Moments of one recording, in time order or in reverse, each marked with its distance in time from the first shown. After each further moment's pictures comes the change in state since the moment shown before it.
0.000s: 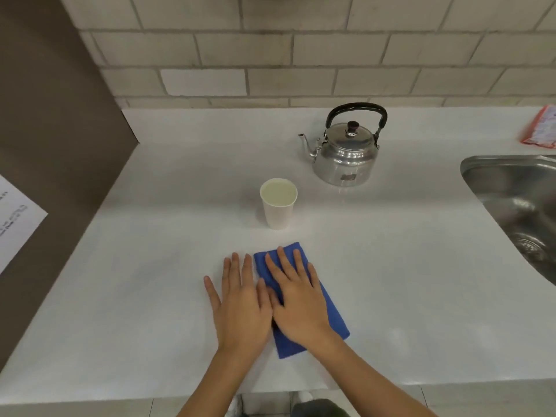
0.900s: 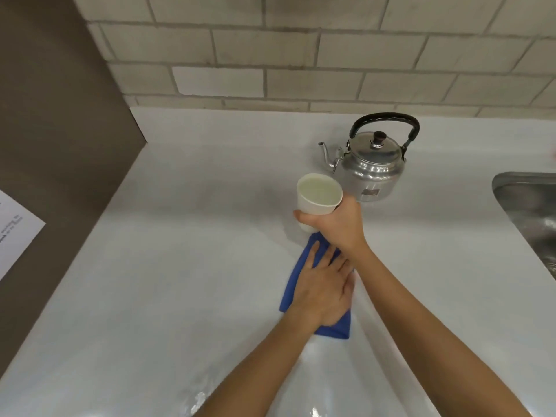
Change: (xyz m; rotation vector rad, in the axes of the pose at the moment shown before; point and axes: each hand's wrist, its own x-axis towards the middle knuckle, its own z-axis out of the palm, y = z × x) left_hand 0.087 0.079 0.056 0.129 -0.211 0.662; right_hand 0.155 0.028 -0.087 0.551 0.400 0.064
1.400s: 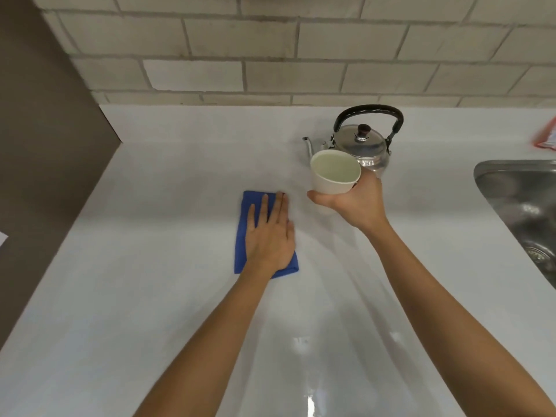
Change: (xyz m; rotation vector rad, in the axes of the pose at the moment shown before) left_hand 0.045 -0.082 -0.014 0.064 0.132 -0.359; right_hand 0.024 -0.011 -0.049 -0.039 0.078 -0.022
